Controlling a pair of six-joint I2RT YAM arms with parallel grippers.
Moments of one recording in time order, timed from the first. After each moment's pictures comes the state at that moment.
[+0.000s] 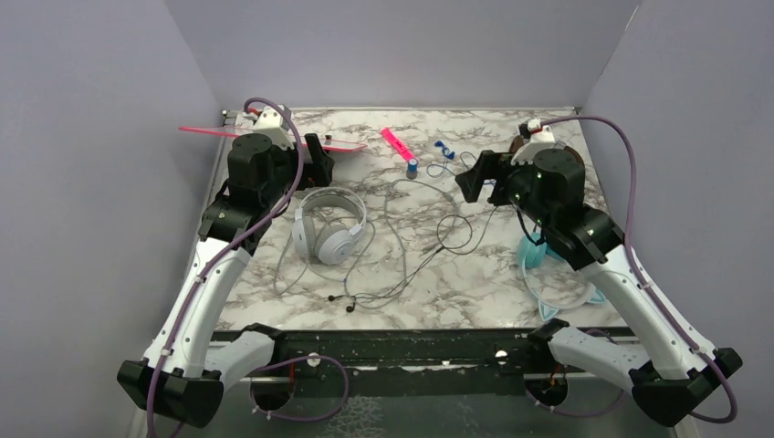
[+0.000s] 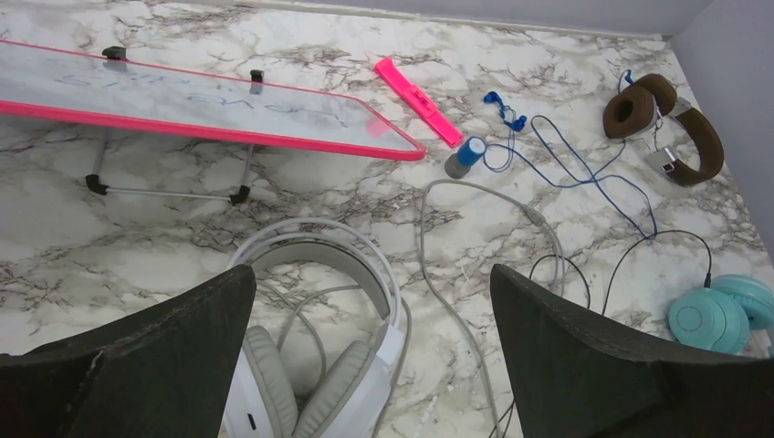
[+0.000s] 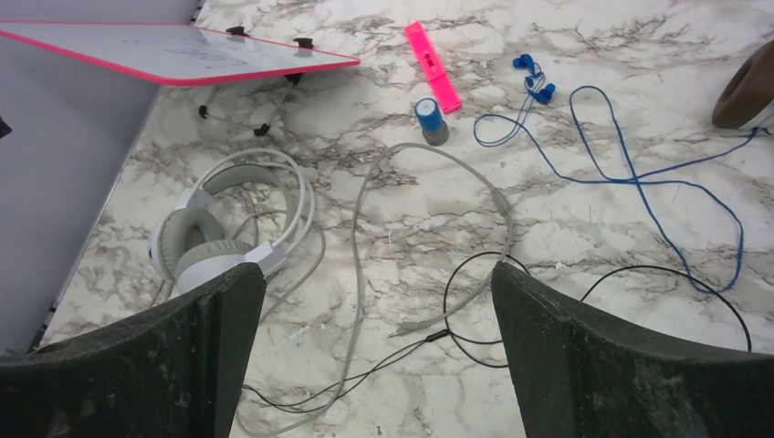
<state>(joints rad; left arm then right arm) -0.28 1.04 1.18 -0.46 0.01 -0.29 0.54 0.99 1.16 -0.47 0.11 0.36</state>
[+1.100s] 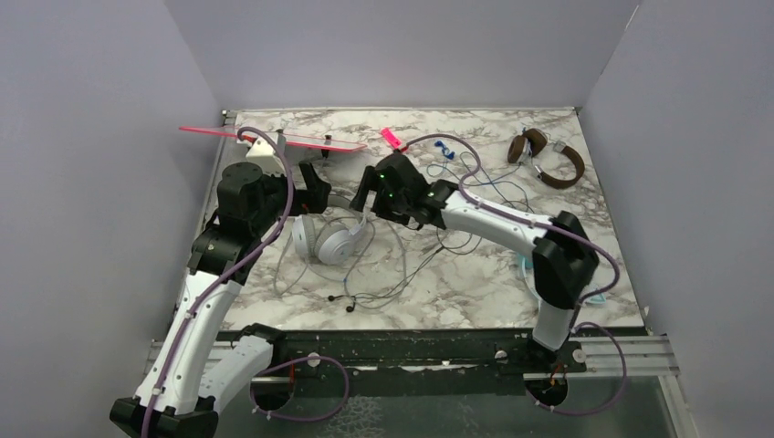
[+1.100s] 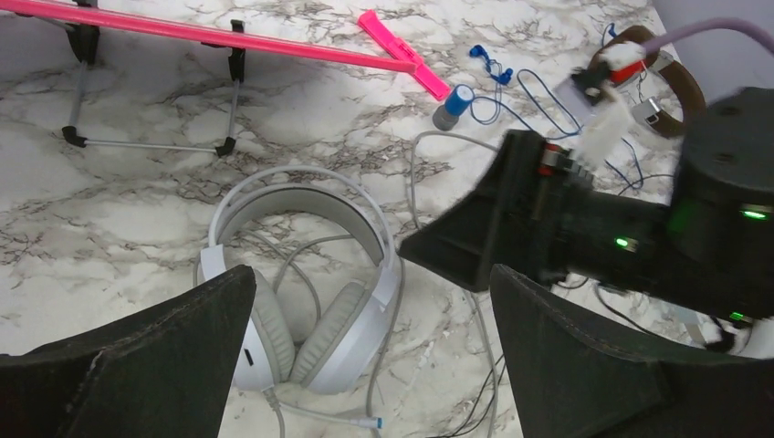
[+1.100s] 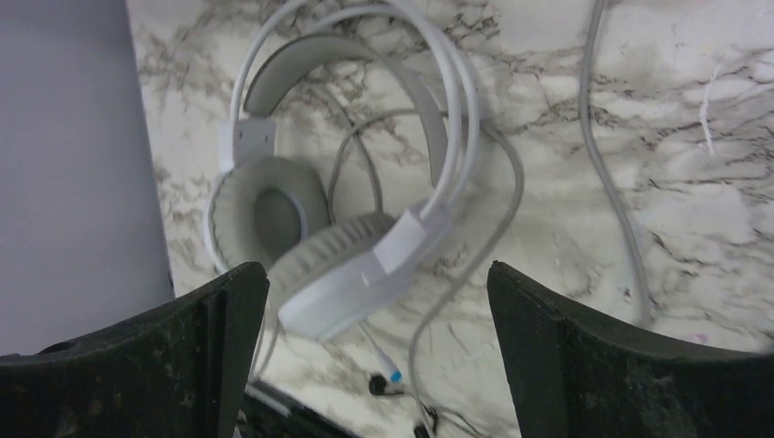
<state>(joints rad) -0.28 0.86 1.05 -0.51 0.07 -0.29 0.86 1.76 1.38 -0.32 0.10 0.93</state>
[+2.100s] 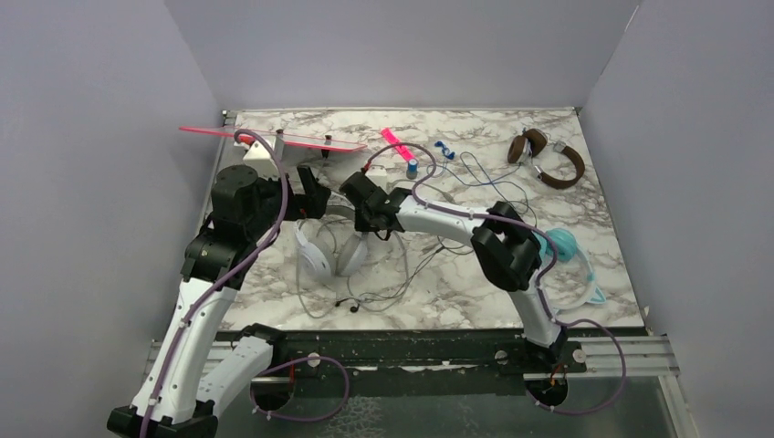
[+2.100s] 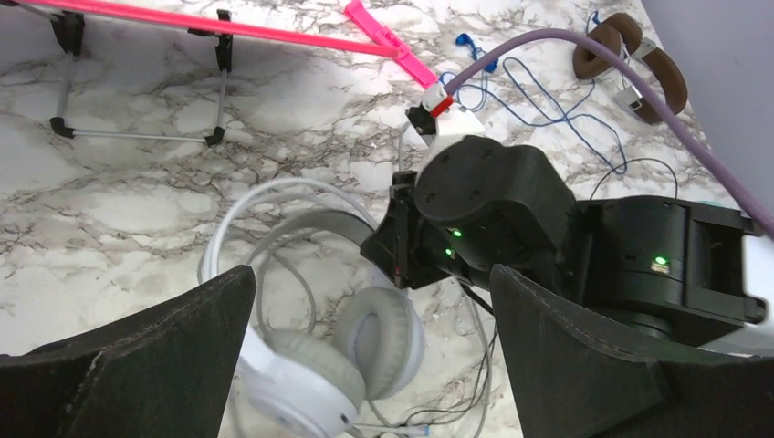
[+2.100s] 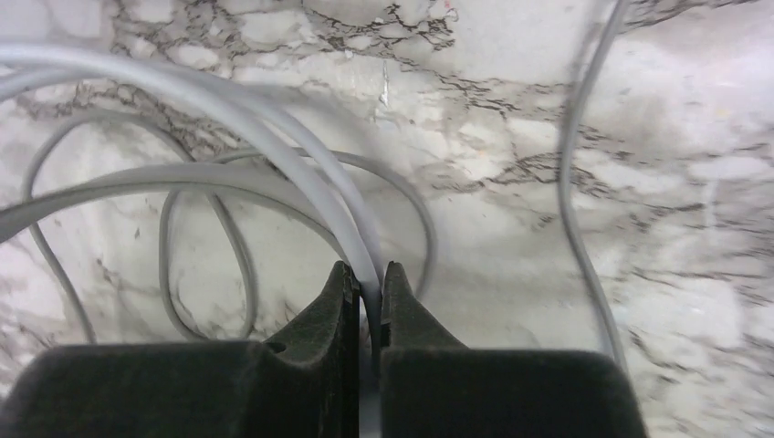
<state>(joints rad) -0.28 0.83 1.06 -0.58 0.11 -0.29 0.94 2.18 1.70 -0.47 0.31 0.83</state>
